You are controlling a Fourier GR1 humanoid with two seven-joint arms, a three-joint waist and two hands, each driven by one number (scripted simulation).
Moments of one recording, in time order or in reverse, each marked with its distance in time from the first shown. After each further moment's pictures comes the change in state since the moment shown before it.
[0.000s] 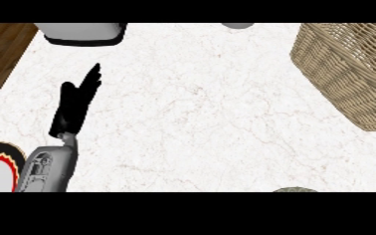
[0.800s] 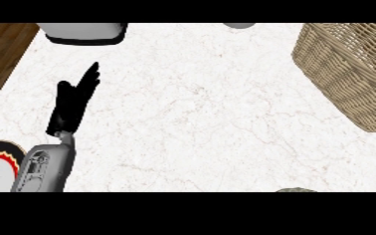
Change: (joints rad) left arm -0.010 0.013 0.014 0.015 0.012 -0.023 -0.017; right arm -0.064 0.037 -0.080 0.452 -0.014 -0.114 -0.176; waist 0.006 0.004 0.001
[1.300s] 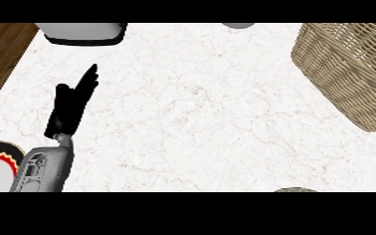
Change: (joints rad) left arm 0.017 0.003 0.001 -0.010 -0.003 -0.002 -0.004; right arm -0.032 -0.037 -0.176 0.071 -0.146 -0.122 -0.012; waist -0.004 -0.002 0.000
